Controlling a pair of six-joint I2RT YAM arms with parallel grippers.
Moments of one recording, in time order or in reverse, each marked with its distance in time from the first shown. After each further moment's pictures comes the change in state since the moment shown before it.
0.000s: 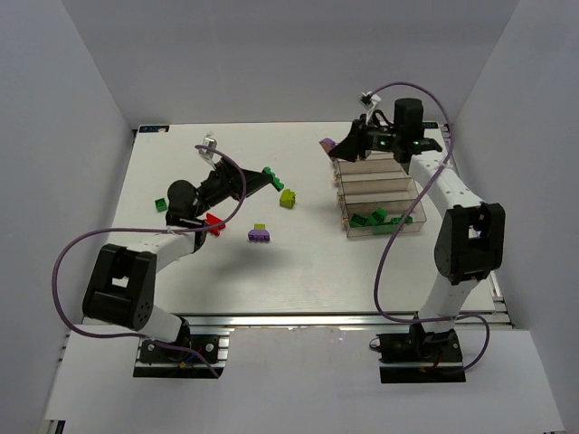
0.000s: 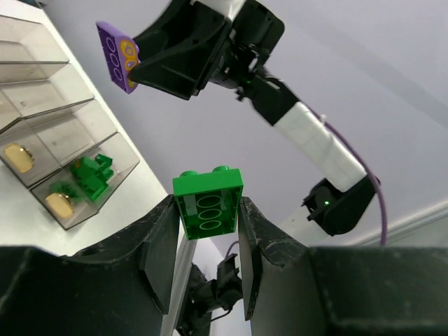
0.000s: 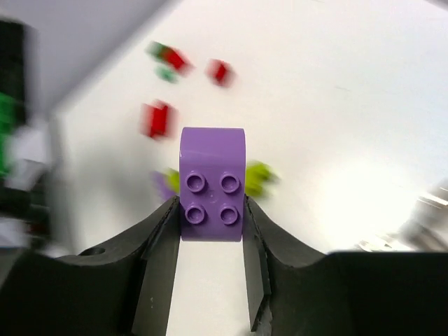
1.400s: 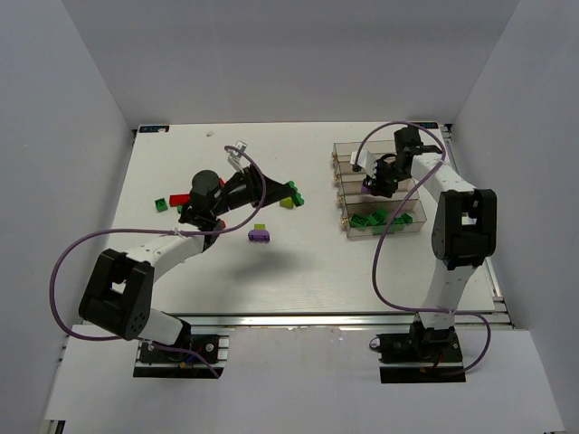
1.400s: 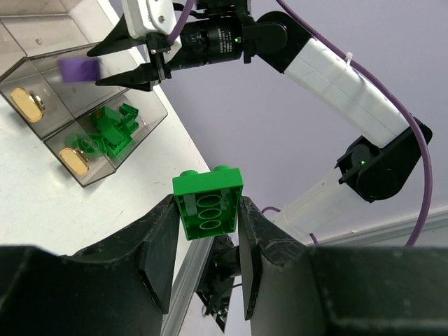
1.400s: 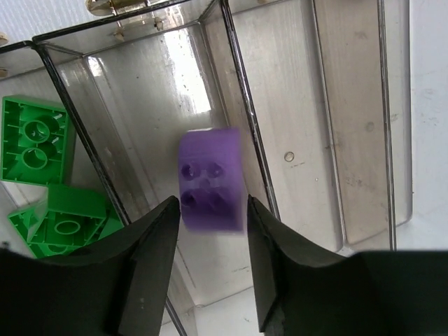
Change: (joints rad) left arm -0.158 -0.054 0.085 -0.452 -0.056 0.280; right arm -0.110 0.116 -0.020 -0.626 0.529 -1.451
